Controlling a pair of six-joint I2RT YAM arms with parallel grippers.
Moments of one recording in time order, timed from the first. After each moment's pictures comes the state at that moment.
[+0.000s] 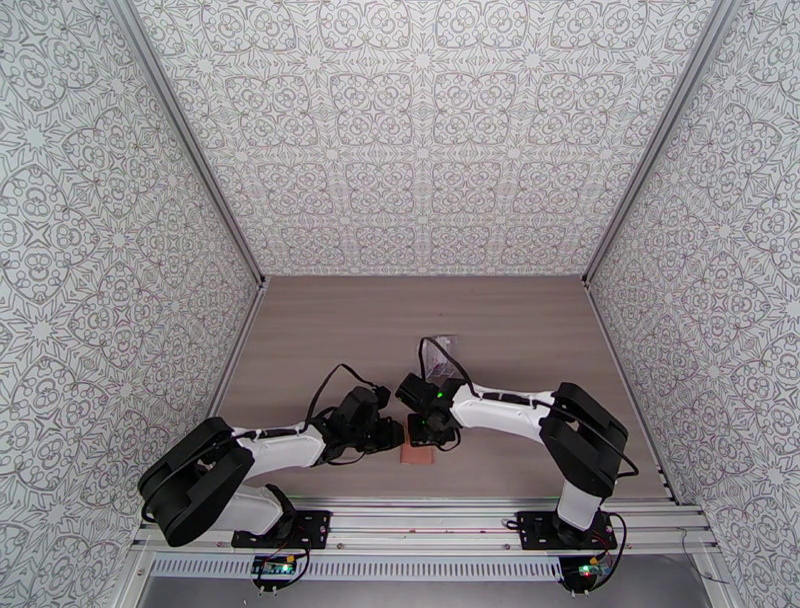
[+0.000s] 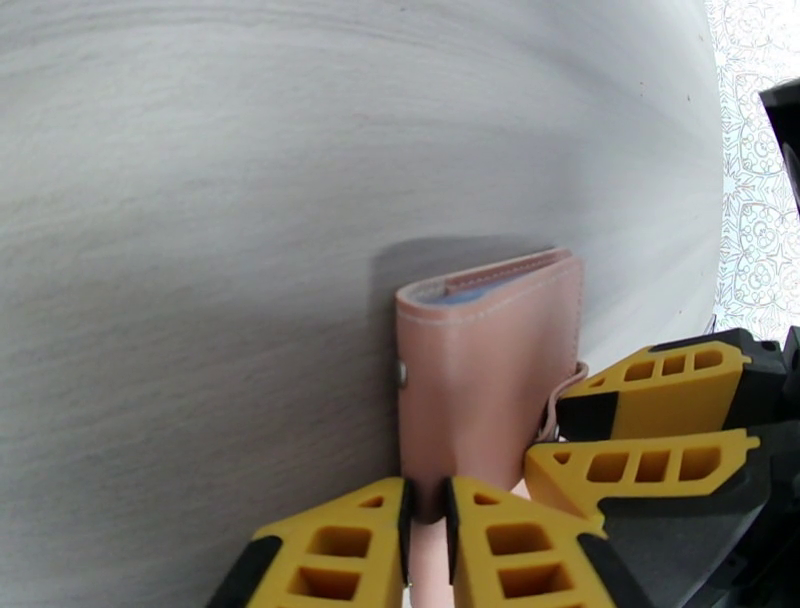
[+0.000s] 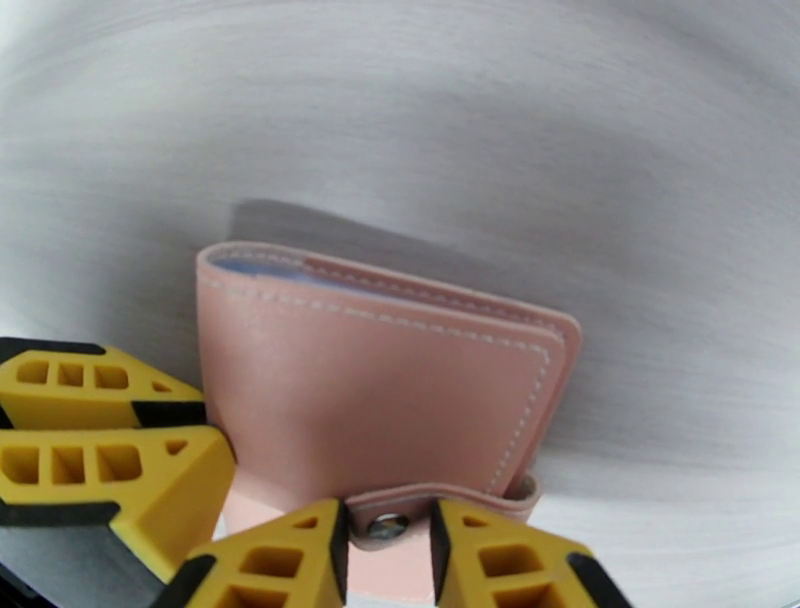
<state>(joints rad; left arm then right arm) -0.72 1.42 0.41 0.16 0.40 -0.92 0.99 1.79 1.12 -0.69 -0.07 0.87</state>
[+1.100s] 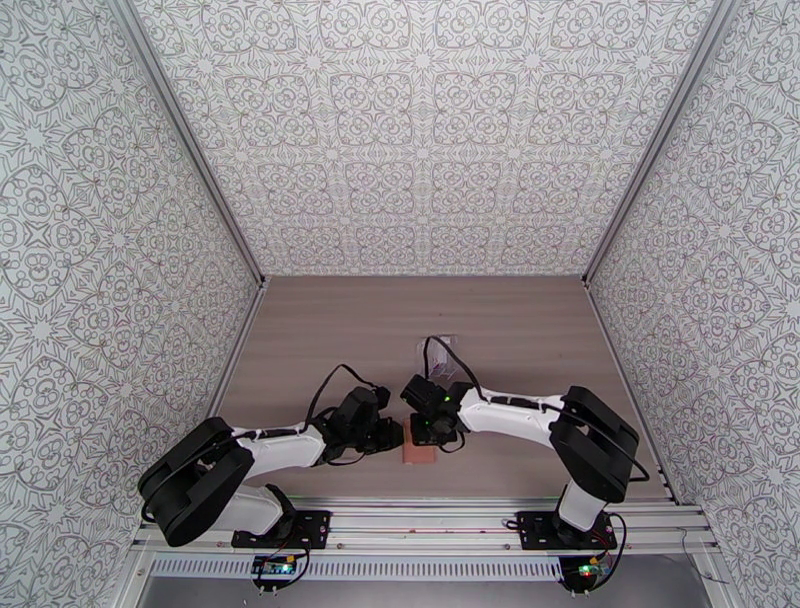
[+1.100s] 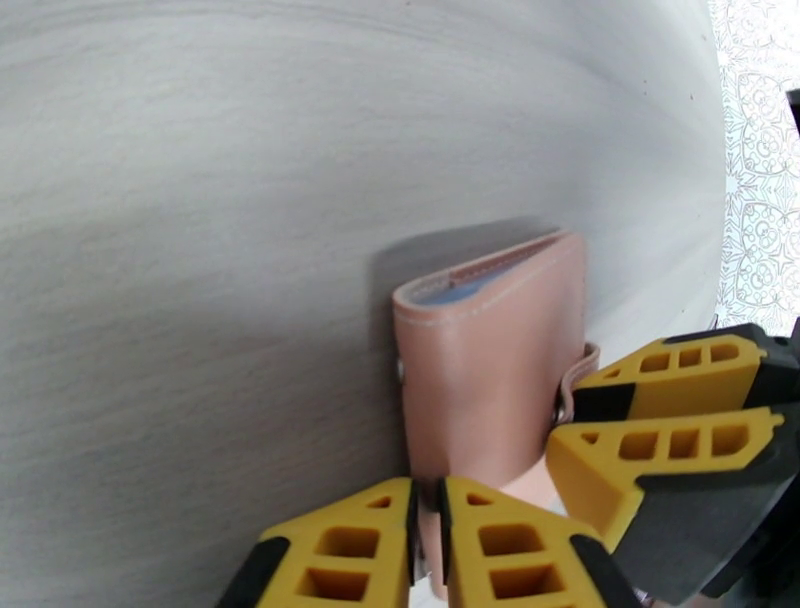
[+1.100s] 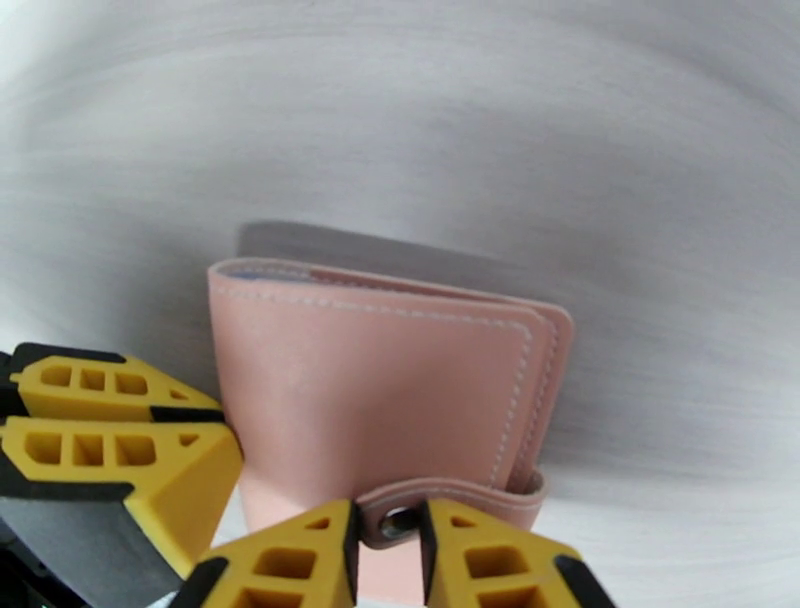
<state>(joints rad) -0.72 1.42 0.41 0.14 0.39 -0.92 0.97 1.72 1.05 -0.61 -0.06 0.89</state>
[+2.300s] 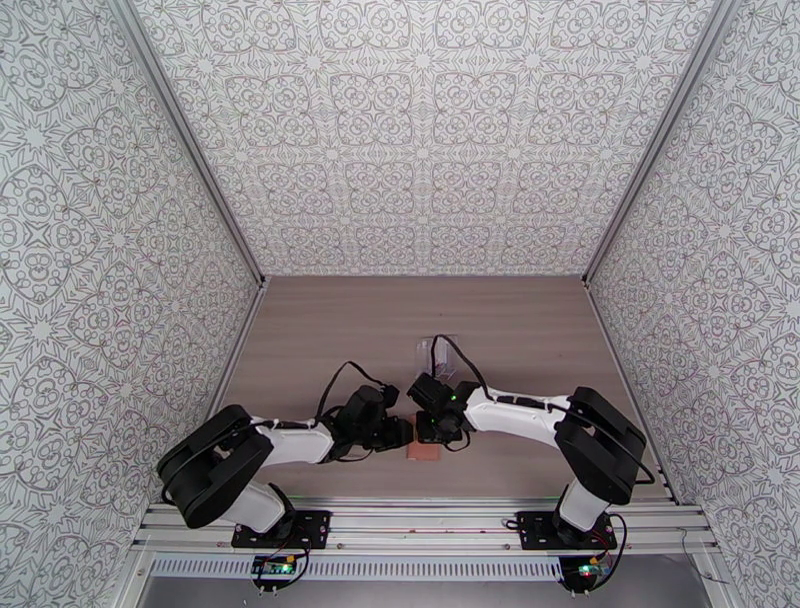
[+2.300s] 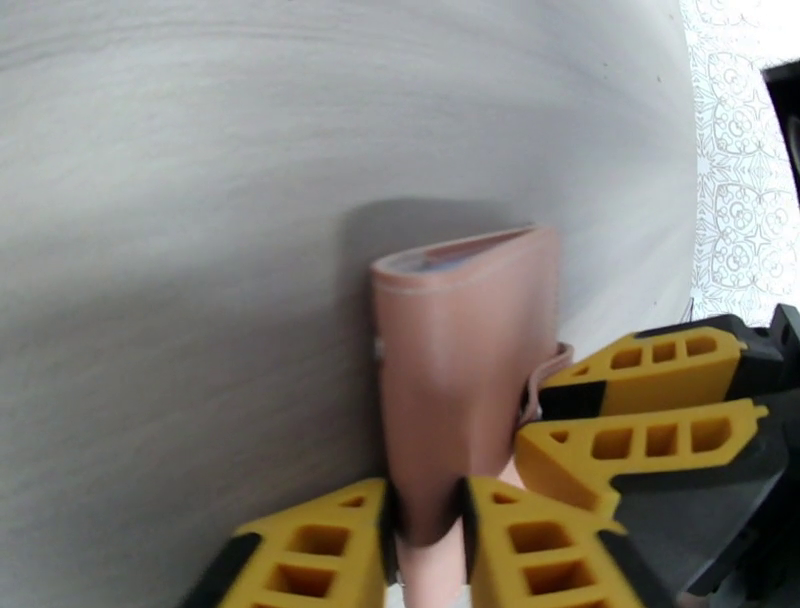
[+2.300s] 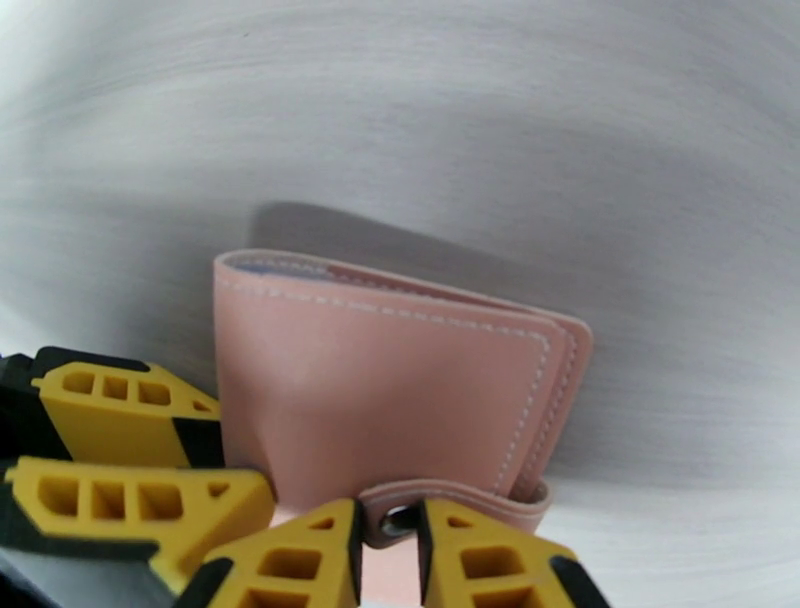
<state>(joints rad) -0.74 1.53 0.43 0.30 0.45 -0.94 0.94 1.70 1.01 -0.58 -0.07 0.89</state>
